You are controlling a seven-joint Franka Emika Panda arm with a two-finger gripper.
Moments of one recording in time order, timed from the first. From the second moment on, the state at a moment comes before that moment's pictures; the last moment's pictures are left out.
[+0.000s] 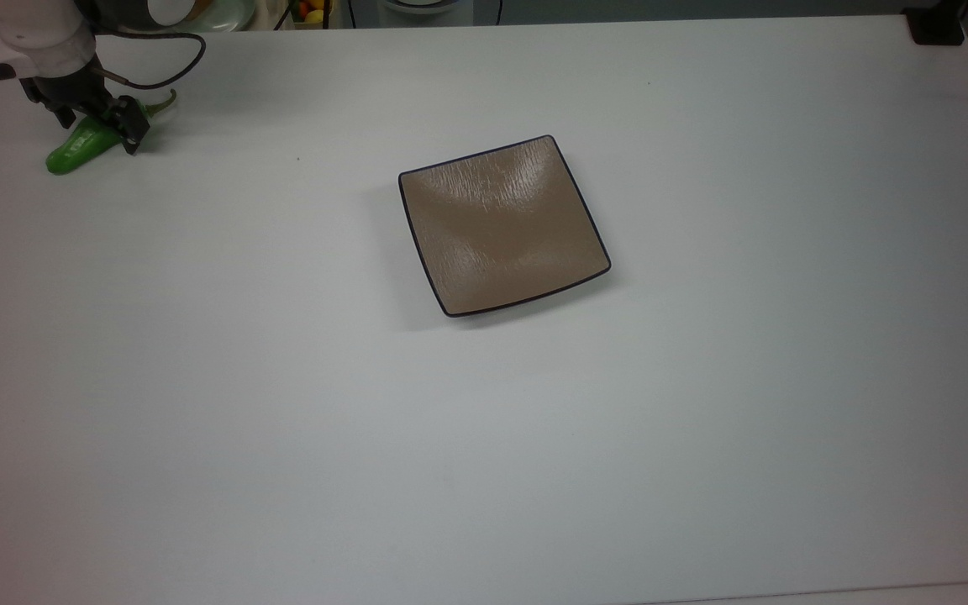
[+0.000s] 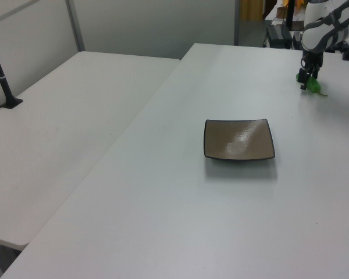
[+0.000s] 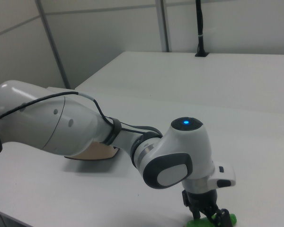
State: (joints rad) arm -0.24 0.30 -0.37 -2.06 -0.02 2.41 -0.31
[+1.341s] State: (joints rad) arm -0.18 0.18 -0.31 -1.89 -0.01 1.95 -0.38
